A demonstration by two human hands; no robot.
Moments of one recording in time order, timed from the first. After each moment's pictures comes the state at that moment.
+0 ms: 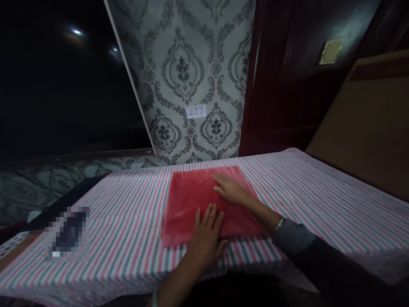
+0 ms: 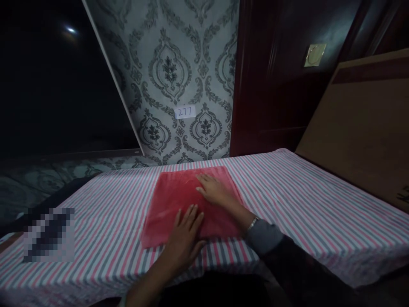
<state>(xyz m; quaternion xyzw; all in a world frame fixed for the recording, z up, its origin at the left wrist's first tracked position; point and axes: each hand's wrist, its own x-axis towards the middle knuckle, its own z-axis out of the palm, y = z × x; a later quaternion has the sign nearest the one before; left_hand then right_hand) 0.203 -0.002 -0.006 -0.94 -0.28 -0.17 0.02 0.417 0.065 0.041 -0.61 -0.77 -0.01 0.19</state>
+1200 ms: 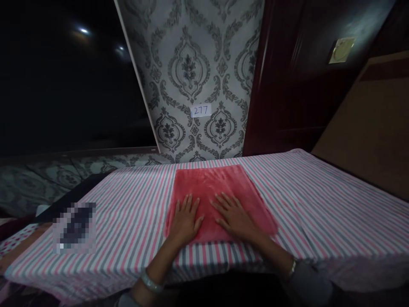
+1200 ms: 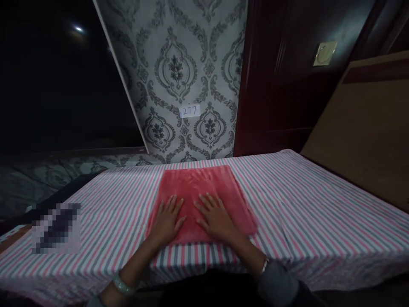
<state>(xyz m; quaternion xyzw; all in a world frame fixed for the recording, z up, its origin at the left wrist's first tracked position) 0.158 0.060 -0.004 -0.89 -0.43 -0.12 0.04 0.378 -0.009 -0.010 -0.60 -0.79 0.01 0.15</state>
